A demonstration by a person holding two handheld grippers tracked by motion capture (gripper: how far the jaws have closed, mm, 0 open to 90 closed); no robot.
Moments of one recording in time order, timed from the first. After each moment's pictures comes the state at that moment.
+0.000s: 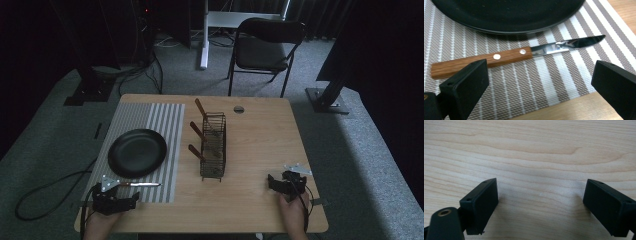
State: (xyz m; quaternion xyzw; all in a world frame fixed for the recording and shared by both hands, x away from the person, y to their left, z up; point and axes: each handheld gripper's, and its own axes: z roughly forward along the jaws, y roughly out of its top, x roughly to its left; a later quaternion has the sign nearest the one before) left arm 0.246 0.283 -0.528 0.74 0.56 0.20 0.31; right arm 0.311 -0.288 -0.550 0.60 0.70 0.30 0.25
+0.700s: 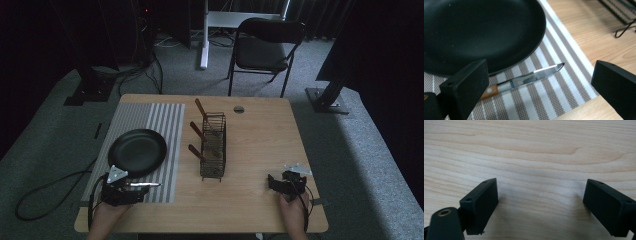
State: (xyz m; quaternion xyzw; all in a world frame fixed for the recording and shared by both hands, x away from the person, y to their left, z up) left arm 0.263 0.259 -0.495 0.76 0.52 0.18 0.36; right arm 0.311 -0.288 -0.550 0.60 0.70 0.30 0.25
